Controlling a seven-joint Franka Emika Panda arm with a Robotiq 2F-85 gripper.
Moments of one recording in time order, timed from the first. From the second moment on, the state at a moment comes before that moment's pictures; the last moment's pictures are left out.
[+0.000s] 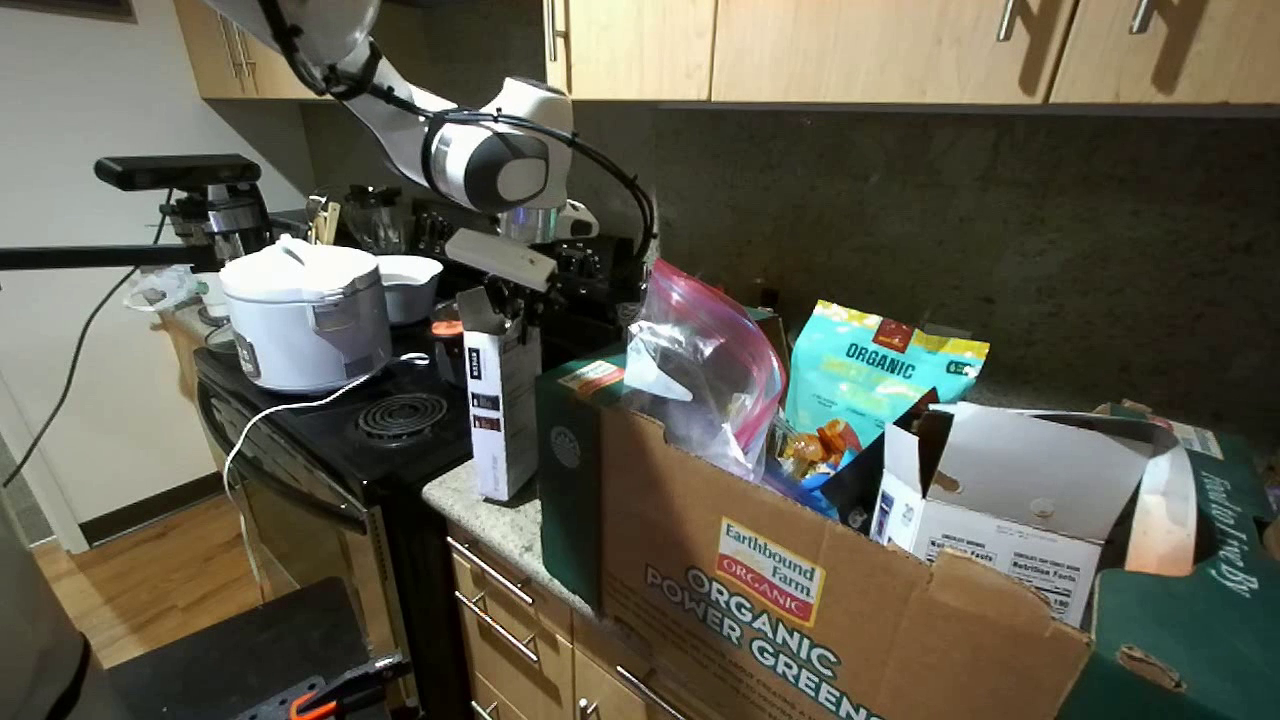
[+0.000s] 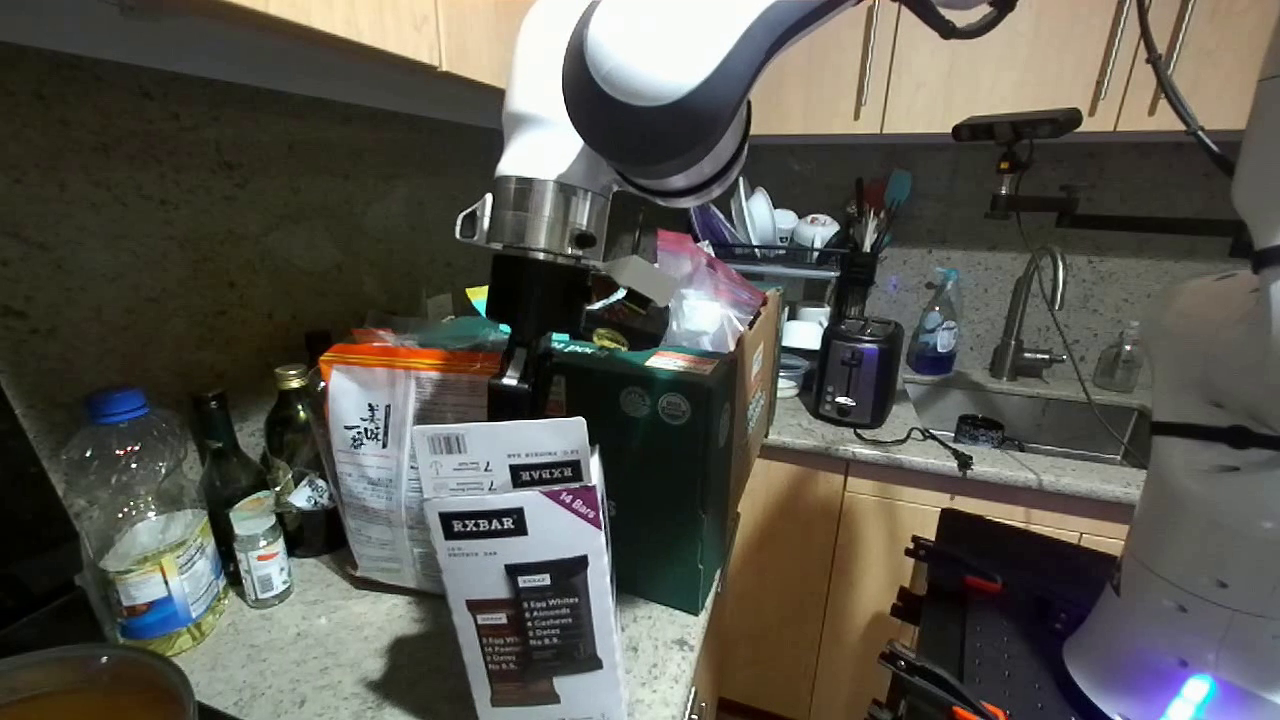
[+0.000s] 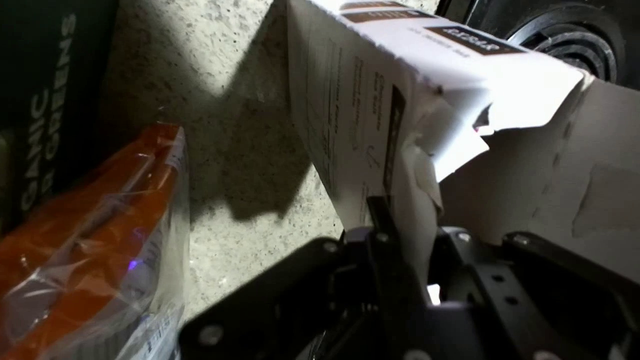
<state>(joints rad) 0.26 0.09 0.23 -2.12 0.27 2.34 -0.26</state>
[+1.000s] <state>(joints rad) 0.26 0.07 0.24 -2.11 0.22 2.37 -0.23</state>
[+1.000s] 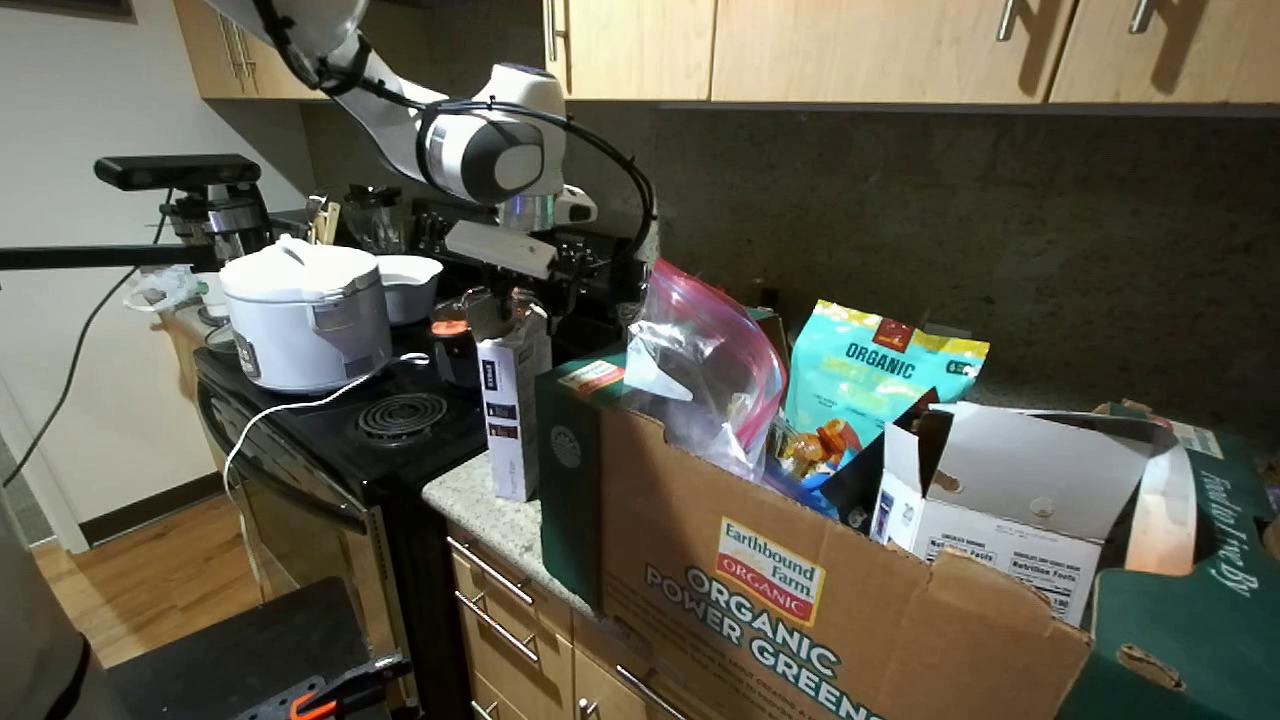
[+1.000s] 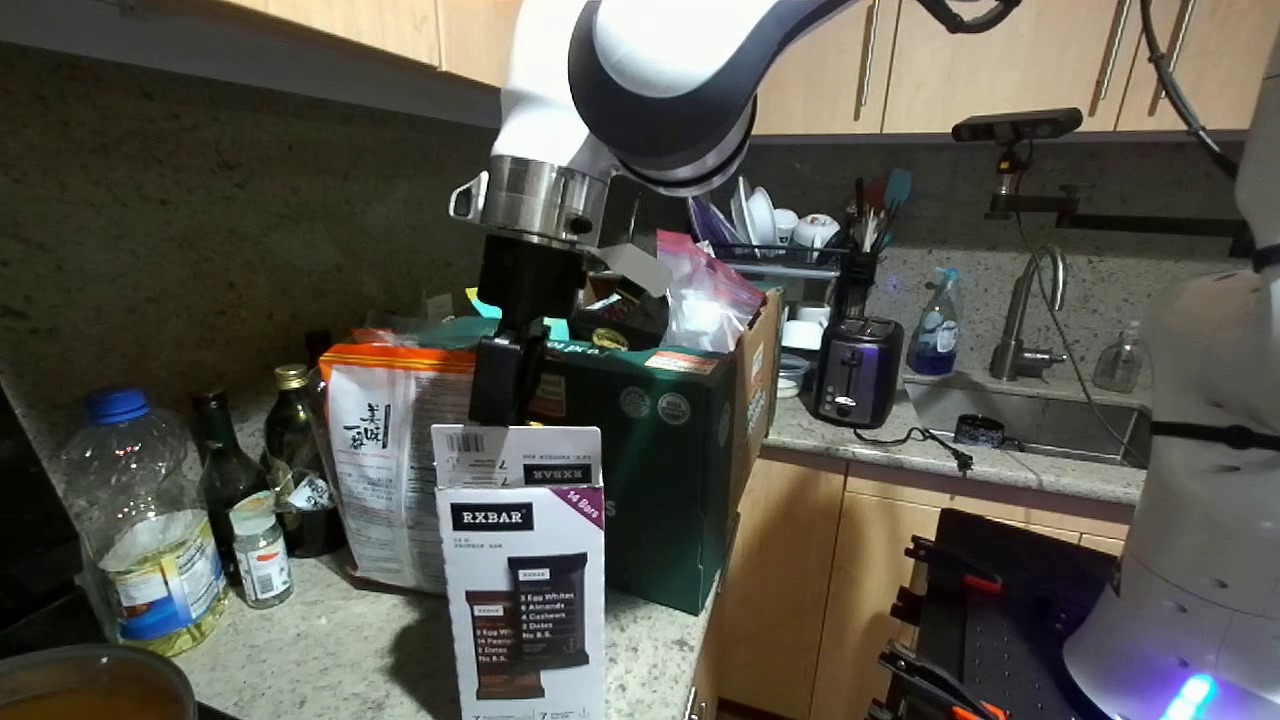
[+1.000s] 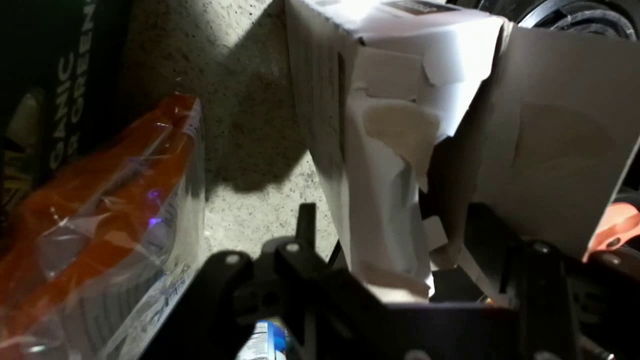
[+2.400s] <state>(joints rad) 0.30 -0.02 0.29 -2.03 0.05 2.22 -0.09</state>
